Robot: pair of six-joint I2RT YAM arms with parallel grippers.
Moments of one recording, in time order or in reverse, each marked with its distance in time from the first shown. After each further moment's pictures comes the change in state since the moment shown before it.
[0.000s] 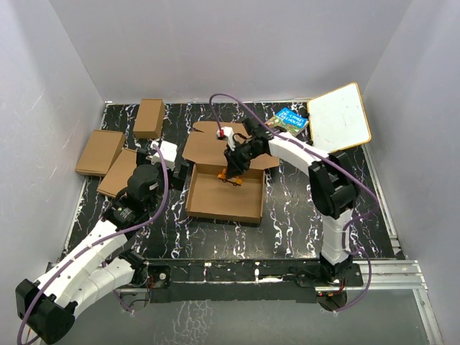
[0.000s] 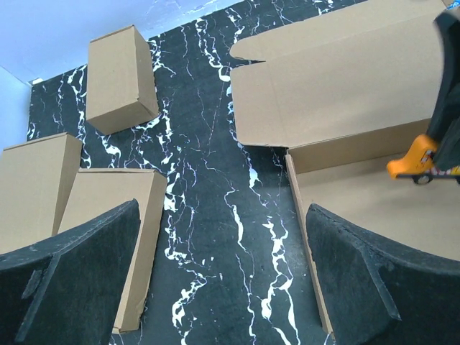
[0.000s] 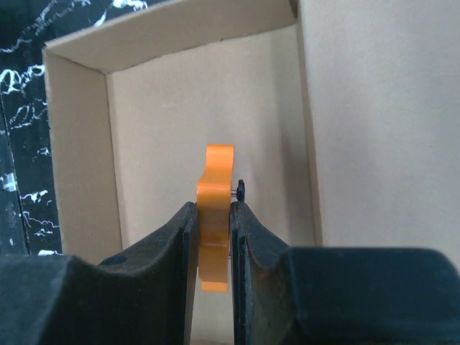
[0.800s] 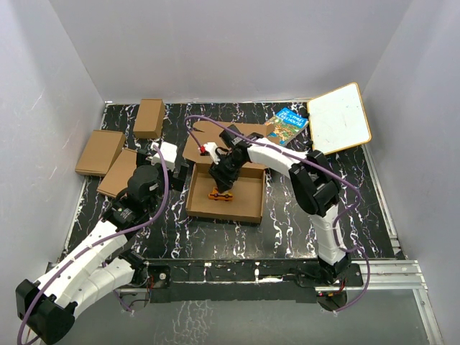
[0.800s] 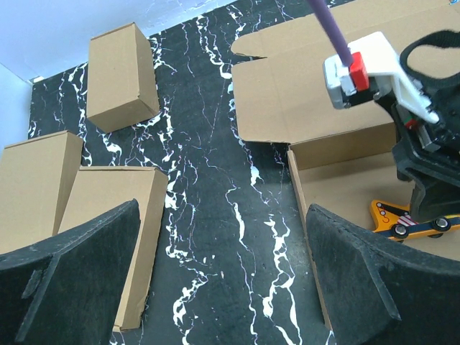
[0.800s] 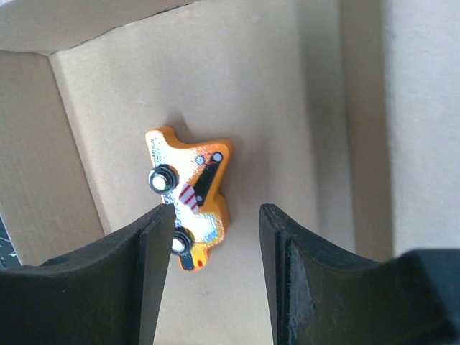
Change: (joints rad) left arm 0.001 -0.006 -0.011 0.003 -0.003 0.005; right arm 0.148 0.175 0.123 -0.122 0.224 0.054
